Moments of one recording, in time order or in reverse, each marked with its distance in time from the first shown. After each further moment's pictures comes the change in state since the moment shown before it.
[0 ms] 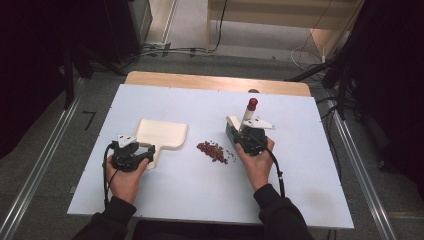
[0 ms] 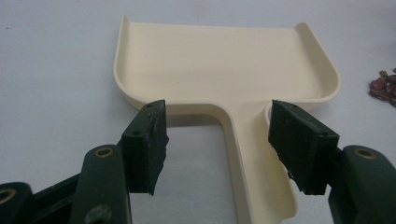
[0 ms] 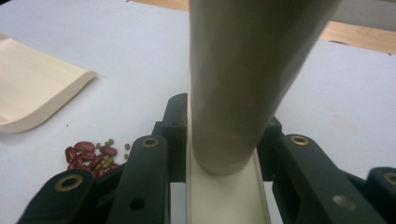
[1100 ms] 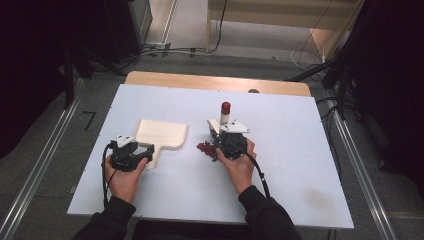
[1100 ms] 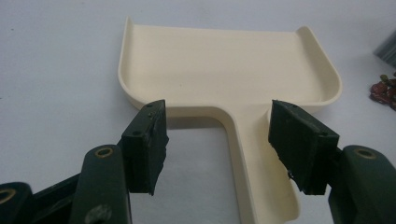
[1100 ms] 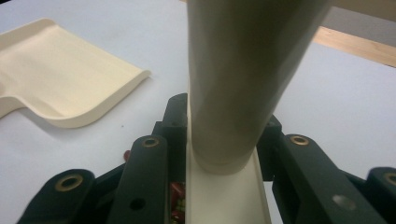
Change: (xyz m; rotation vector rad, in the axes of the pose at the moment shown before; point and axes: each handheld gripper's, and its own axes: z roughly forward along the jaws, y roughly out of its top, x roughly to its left) left arm 0.003 0.001 -0.002 -0.009 0.000 -0.011; right arm 0.054 0.003 0.012 -0.006 0.033 -0.111
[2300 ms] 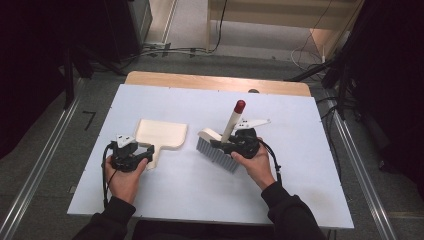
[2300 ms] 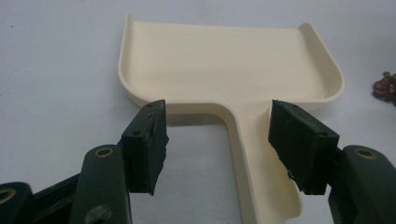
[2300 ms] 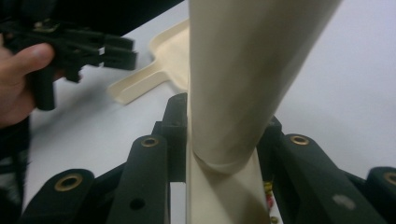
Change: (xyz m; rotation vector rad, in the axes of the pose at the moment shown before) left arm 0.000 -0.002 0.001 0.005 0.003 0.001; right arm -0.047 -0.002 -0.013 0.042 0.596 0.008
